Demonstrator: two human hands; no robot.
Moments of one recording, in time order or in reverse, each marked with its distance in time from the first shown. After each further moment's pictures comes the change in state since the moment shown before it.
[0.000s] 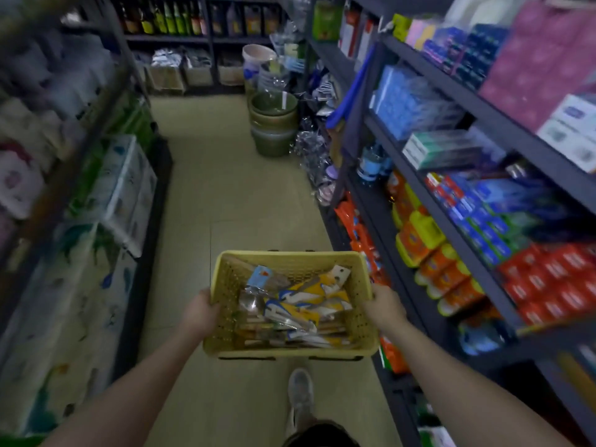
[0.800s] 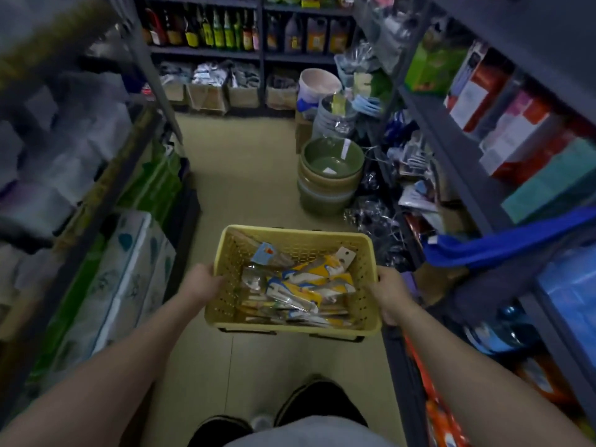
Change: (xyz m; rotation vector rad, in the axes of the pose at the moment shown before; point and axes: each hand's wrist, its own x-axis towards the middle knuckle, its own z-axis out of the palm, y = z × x) left_hand 0.614 0.203 -0.226 -0.161 0.048 -0.122; right_hand 0.580 -0.425 0.030 0.035 -0.116 -0.077
